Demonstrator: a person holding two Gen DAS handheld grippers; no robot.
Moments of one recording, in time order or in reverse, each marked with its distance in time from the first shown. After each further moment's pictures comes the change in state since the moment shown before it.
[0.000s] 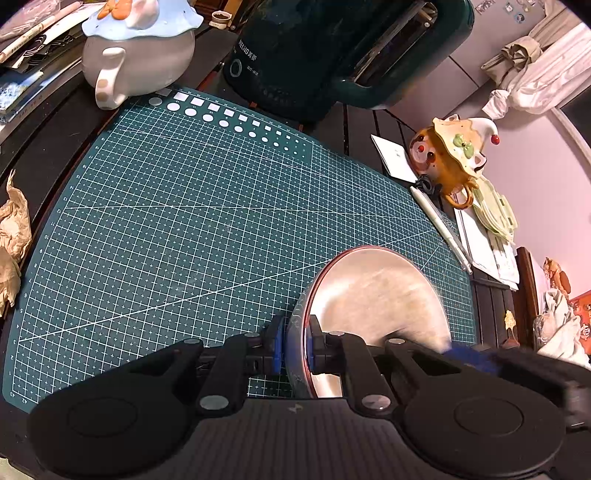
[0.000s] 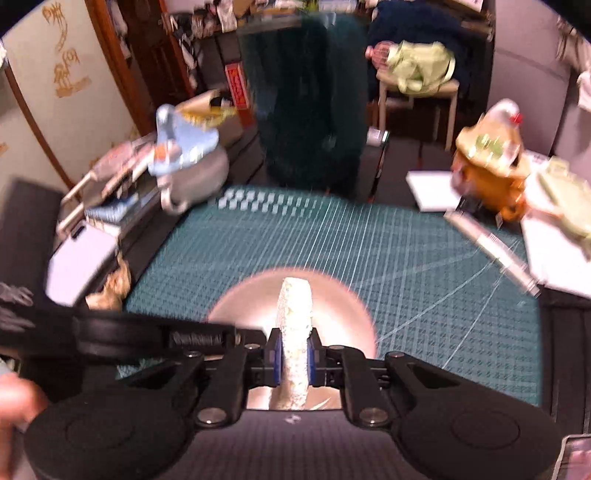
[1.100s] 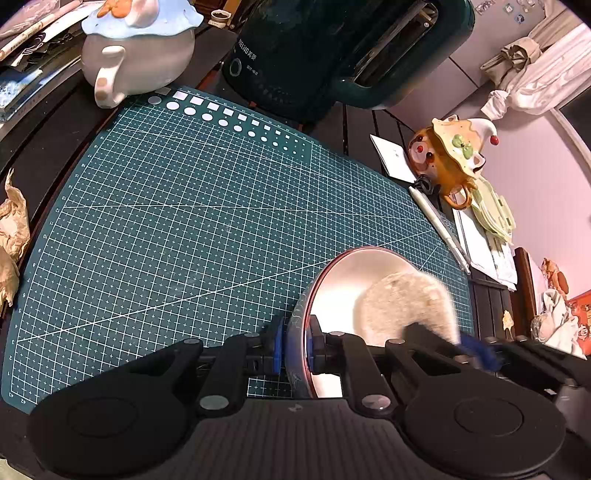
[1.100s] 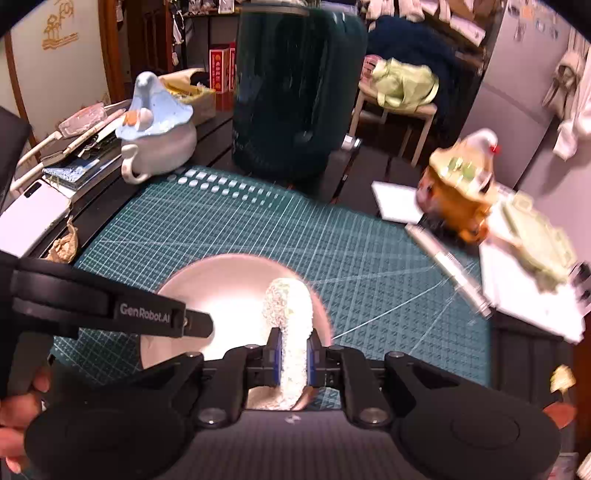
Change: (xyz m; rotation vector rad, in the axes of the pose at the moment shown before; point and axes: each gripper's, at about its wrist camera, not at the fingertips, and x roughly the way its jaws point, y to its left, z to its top) left arm -0.001 0.000 0.000 -0.007 0.002 -0.009; right arm -0.021 0.015 -0.005 -0.105 -0.060 -0.182
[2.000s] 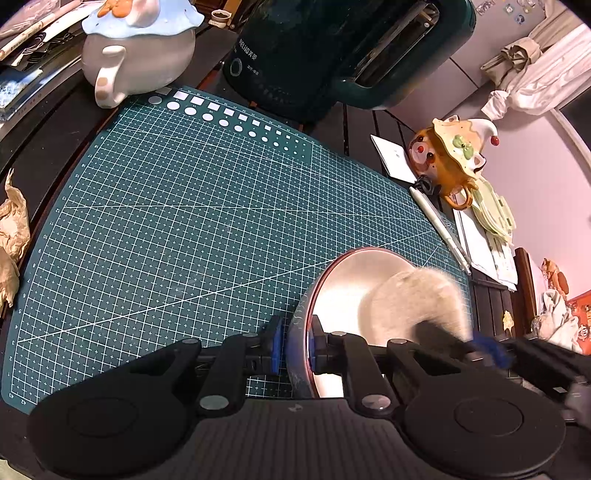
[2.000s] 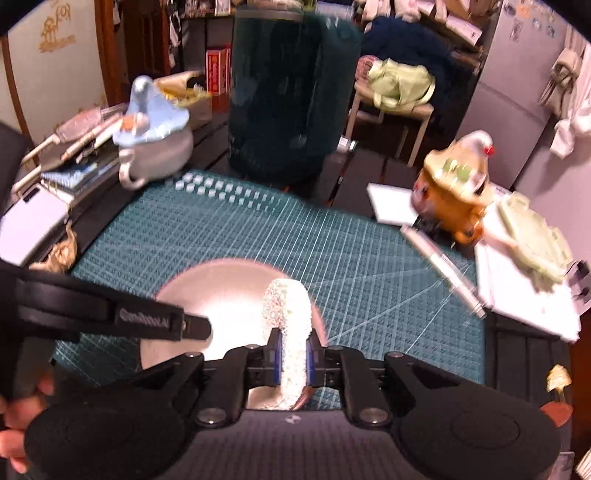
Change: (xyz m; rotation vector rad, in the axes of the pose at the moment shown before) left arm 0.001 0.004 0.002 -0.002 0.005 0.002; right arm -0.008 -0.006 0.004 0.009 -0.029 -0.008
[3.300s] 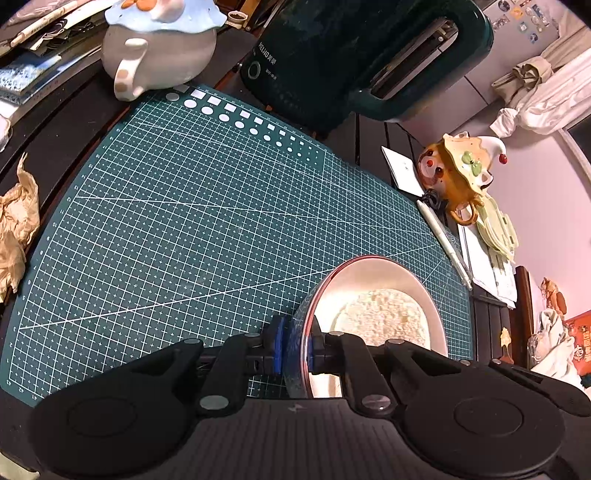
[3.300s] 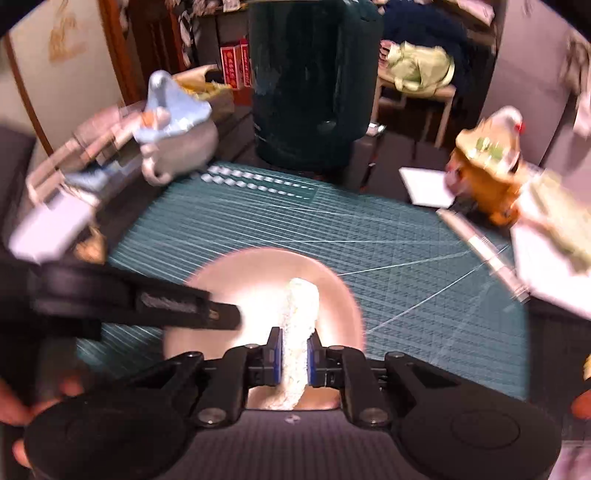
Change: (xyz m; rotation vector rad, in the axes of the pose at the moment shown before) left arm -0.006 0.006 -0.003 -0.064 -0.021 -0.006; right arm 0.021 0.015 -0.008 0.005 0.074 0.057
